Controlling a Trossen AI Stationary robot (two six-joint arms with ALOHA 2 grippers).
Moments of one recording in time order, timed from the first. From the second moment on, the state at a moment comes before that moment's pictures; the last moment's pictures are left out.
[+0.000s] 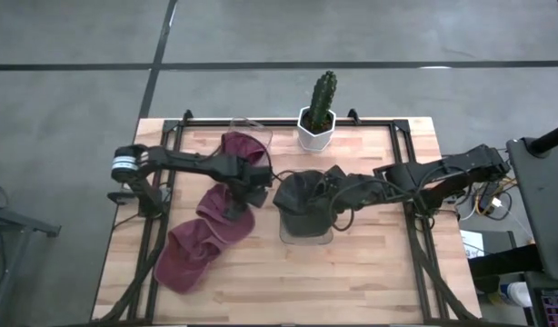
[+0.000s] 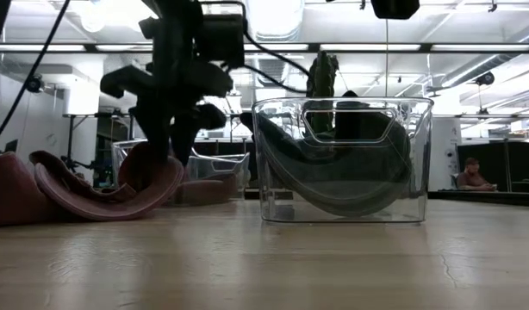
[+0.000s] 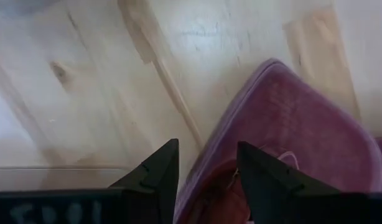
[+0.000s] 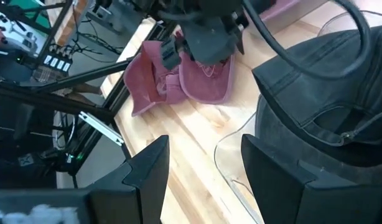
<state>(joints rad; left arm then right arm) 0.09 1.68 1.22 -0.95 0.13 0.51 0.25 1.36 1.30 -0.59 0.21 1.11</state>
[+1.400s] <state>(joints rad) 0.04 1.55 1.81 -1.27 0.24 0.19 0.23 1.39 1.31 -0.41 0.26 0.99</state>
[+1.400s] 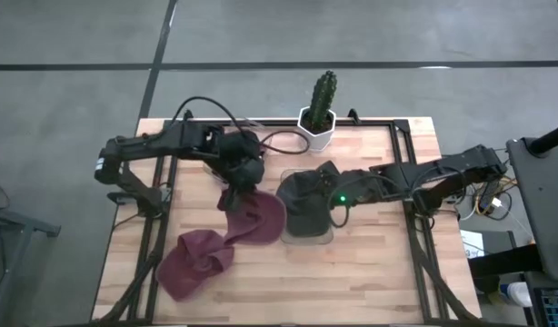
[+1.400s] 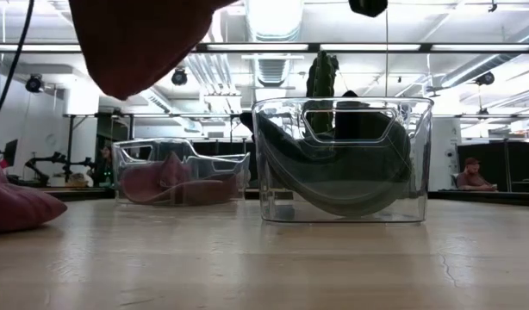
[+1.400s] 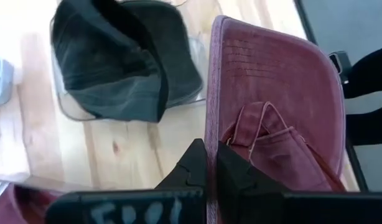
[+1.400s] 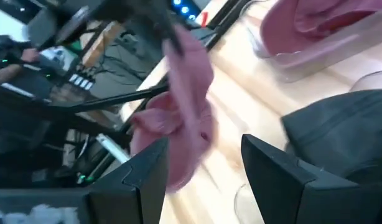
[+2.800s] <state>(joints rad) -0.01 1.64 1.85 -1.28 0.21 0.05 0.18 1.70 1.57 -0.54 0.06 0.95</state>
